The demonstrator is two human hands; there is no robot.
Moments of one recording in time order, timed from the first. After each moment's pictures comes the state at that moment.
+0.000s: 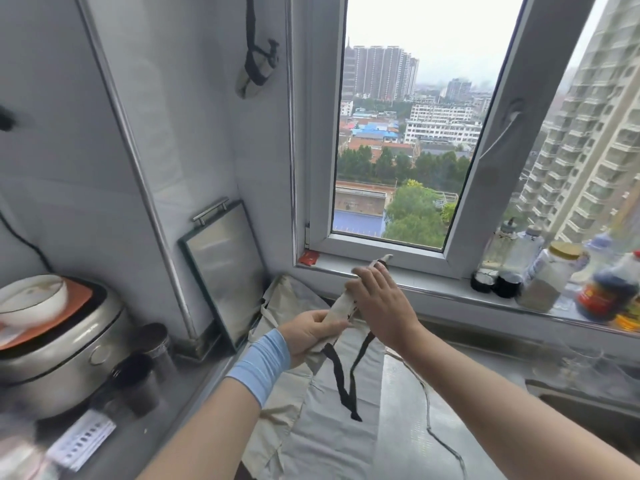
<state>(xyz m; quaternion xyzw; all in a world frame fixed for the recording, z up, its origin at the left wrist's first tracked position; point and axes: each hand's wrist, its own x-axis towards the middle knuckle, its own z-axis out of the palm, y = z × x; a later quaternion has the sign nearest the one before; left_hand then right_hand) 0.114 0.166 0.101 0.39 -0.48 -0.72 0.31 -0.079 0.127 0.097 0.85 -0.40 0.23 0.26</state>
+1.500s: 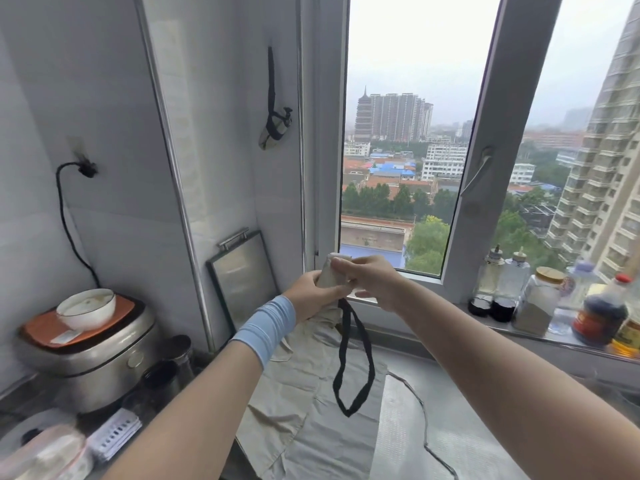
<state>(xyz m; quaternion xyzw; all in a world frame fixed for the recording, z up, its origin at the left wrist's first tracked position) 0.100 0.206 0.208 0.48 -0.63 -0.47 0.39 -0.059 0.199 0.246 0.59 -0.53 0.38 -0.48</state>
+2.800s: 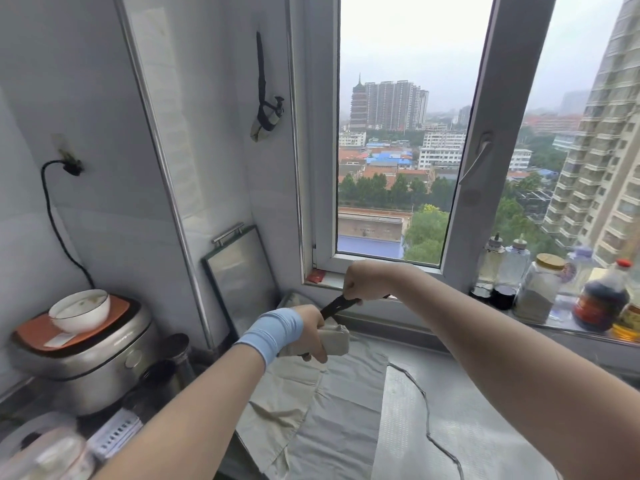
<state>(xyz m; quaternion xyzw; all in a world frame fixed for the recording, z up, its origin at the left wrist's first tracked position) 0.102 0.206 0.184 0.62 -0.74 -0.23 -0.08 -0.063 0.164 0.241 0.84 -0.53 -0.06 -0.12</state>
